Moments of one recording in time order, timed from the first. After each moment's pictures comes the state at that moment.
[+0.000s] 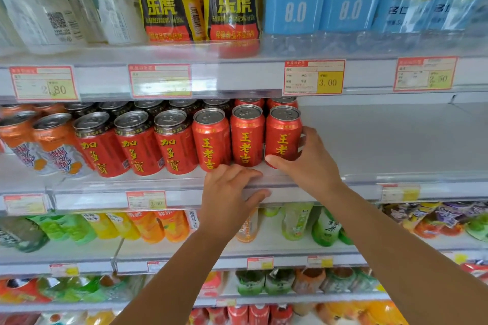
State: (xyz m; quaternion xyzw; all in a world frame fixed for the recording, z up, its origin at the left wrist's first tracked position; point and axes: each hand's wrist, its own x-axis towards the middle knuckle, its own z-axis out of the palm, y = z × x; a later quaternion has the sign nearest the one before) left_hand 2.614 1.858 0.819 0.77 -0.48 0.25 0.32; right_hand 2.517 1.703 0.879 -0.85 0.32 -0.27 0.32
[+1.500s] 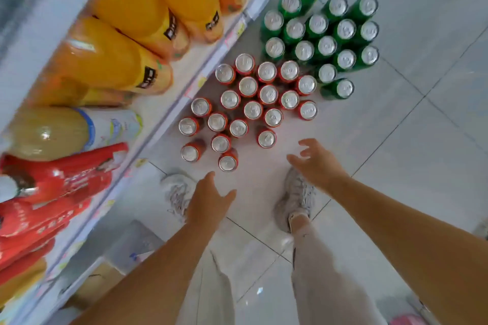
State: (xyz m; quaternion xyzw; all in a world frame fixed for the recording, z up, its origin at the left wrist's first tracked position) left_hand 2.270 1.754 0.119 0.78 -0.36 -0.50 -0.12; right_hand 2.042 1.676 0.132 -0.39 0.75 0.12 0.52
